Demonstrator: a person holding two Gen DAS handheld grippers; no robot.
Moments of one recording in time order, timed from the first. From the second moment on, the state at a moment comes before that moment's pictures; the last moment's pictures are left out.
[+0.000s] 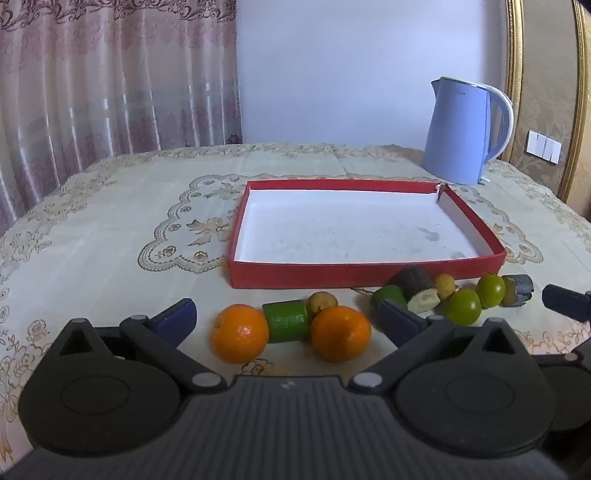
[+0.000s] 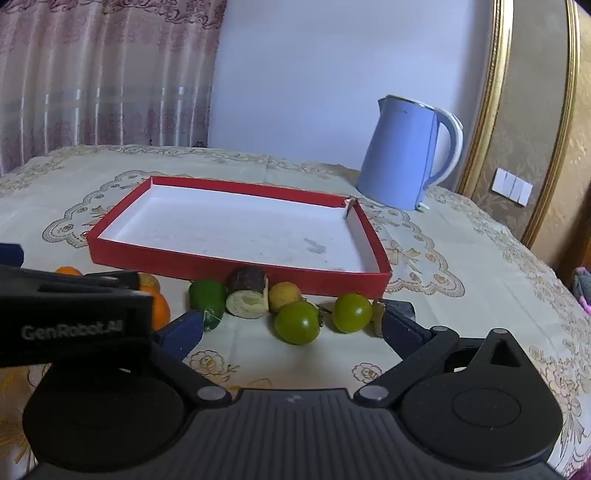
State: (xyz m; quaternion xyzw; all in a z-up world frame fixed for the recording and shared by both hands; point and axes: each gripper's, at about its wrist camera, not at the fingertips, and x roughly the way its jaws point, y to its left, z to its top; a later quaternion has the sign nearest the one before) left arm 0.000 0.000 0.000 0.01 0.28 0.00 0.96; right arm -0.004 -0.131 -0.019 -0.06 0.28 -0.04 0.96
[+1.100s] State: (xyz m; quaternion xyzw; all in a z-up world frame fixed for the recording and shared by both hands) left arm 0.004 0.004 -0.005 0.01 0.29 0.02 0.96; right arm 0.008 -0.144 -0.026 -0.05 0.29 -0.07 0.95
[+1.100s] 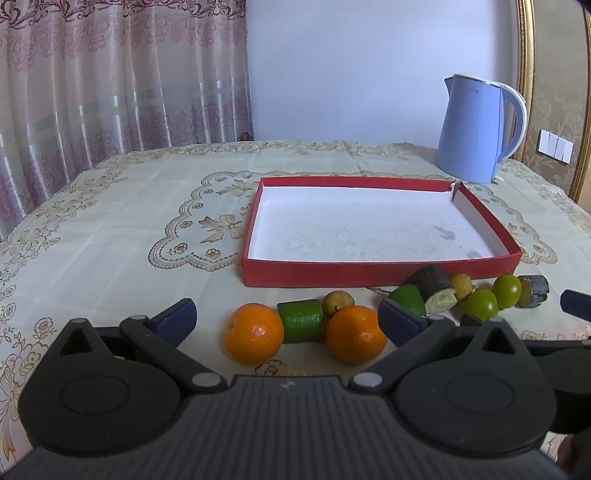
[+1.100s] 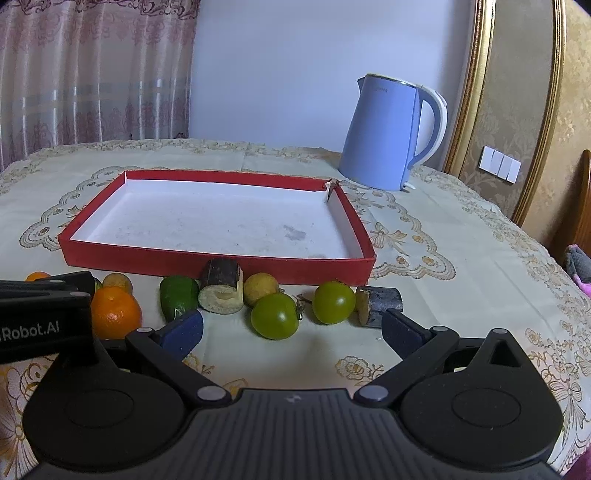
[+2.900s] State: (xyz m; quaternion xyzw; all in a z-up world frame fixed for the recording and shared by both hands) left arm 0.004 0.006 -0.011 0.01 0.29 0.02 0.96; right arm 0.011 -0.146 -0.032 -0.04 0.30 -0.06 0.95
